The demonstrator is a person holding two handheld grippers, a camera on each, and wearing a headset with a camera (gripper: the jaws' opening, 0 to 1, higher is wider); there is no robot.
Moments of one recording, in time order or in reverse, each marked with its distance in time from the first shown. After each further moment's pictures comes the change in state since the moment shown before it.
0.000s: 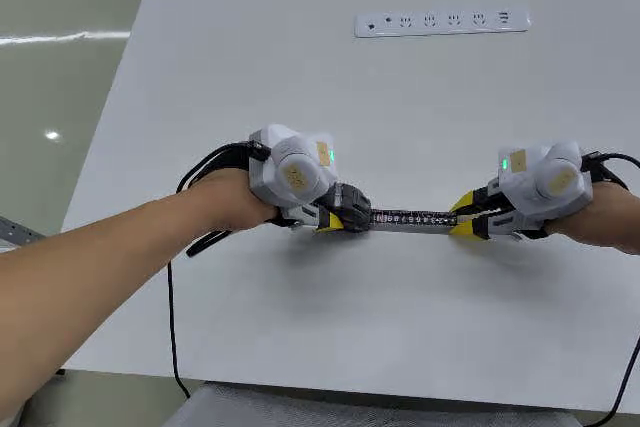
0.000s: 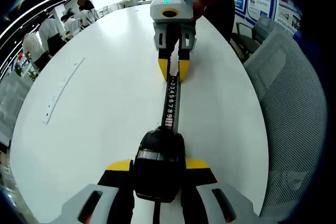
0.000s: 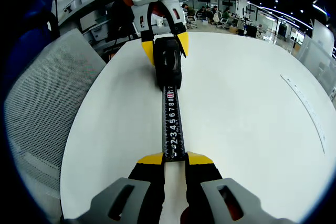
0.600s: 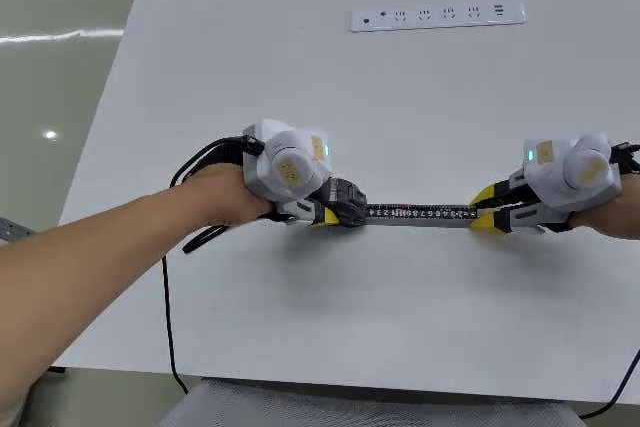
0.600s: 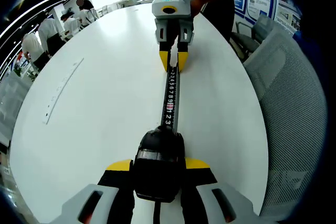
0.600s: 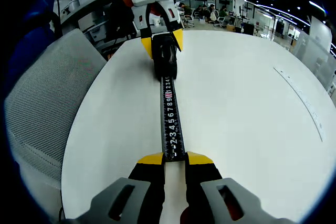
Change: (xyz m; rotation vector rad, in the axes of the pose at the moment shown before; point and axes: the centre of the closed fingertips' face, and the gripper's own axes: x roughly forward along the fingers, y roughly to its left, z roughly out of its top) left arm 0.000 0.000 0.000 0.002 0.005 -0.003; right arm -0.020 -0.001 -0.022 0.017 0.002 -0.011
